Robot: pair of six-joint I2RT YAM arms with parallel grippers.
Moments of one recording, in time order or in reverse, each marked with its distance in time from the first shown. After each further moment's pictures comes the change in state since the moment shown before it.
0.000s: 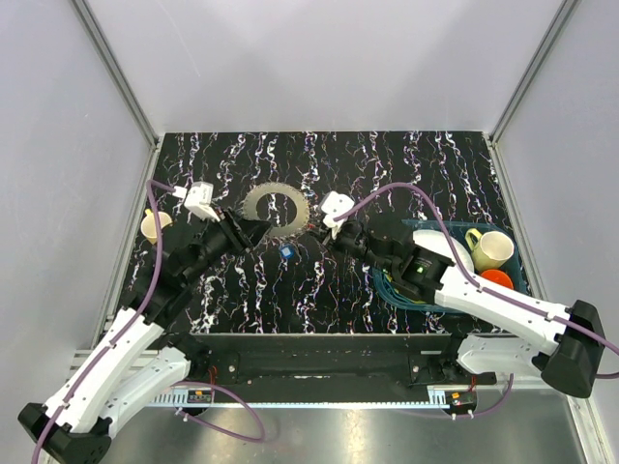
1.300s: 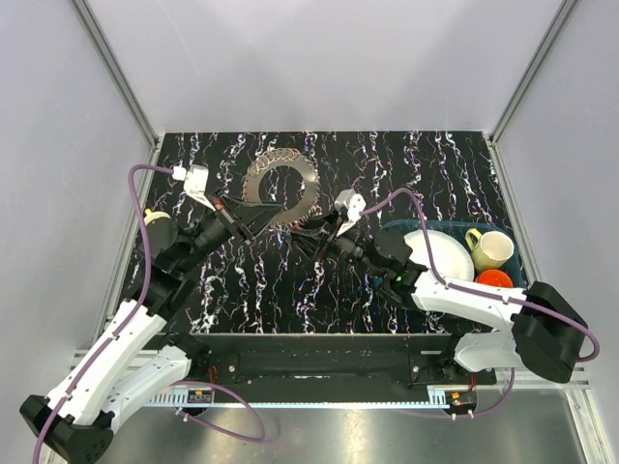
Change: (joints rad) left arm 0.008 0.051 0.051 0.338 0.273 -0.058; right arm -0.016 0.126 -0.214 0.699 -0.098 0.389
